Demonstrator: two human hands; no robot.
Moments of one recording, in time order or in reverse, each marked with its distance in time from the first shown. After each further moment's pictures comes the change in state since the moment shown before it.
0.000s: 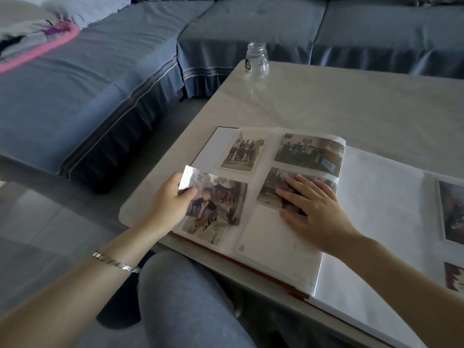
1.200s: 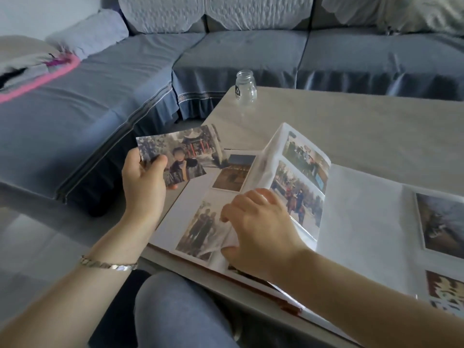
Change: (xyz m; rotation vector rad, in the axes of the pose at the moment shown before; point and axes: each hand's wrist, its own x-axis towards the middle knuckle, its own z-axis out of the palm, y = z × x) left_hand 0.011 0.064 -0.032 -0.621 0.476 0.102; right_hand 0.005 -0.103 -0.042 -0.103 0.203 -0.234
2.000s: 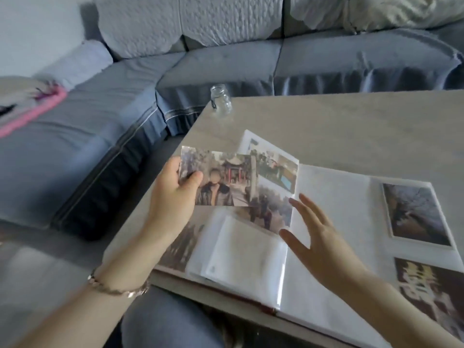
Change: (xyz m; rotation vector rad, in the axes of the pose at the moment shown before) left_hand -0.049 0.036 0.063 0.388 -0.374 0.187; right_hand -0.093 0.091 -0.017 0.451 -0.045 0.558
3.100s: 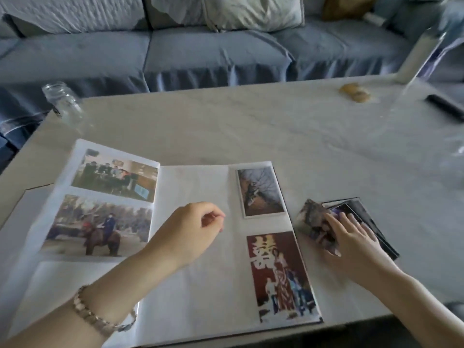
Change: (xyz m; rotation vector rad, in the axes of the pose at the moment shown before) left_hand -0.062 0.069 0.181 0.139 -0.850 0.091; right_hand -0.125 0.191 -0.121 -0.603 -0.006 0.638
